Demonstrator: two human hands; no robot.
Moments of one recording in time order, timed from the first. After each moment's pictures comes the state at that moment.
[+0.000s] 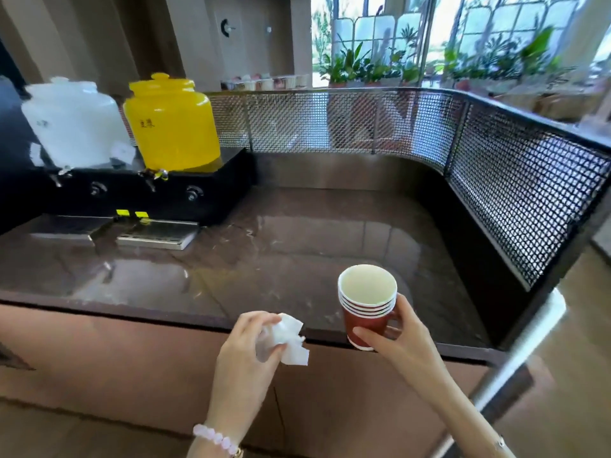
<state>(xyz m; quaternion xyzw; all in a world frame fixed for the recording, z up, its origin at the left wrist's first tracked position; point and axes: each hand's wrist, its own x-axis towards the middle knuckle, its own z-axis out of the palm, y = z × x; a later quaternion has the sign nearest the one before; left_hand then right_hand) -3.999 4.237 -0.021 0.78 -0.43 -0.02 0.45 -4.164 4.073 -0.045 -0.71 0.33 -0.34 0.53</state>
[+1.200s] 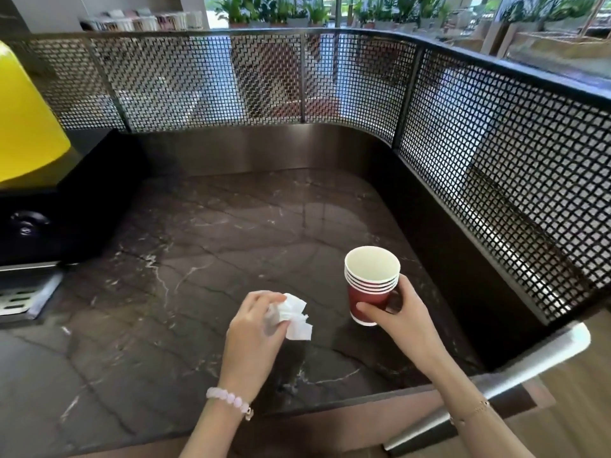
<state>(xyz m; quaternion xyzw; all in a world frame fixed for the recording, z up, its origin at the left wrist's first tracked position) -3.929 4.029 -0.061 0.72 -0.53 -0.10 0.44 -4.136 3.922 -0.086 -0.64 0.49 -0.38 0.45</state>
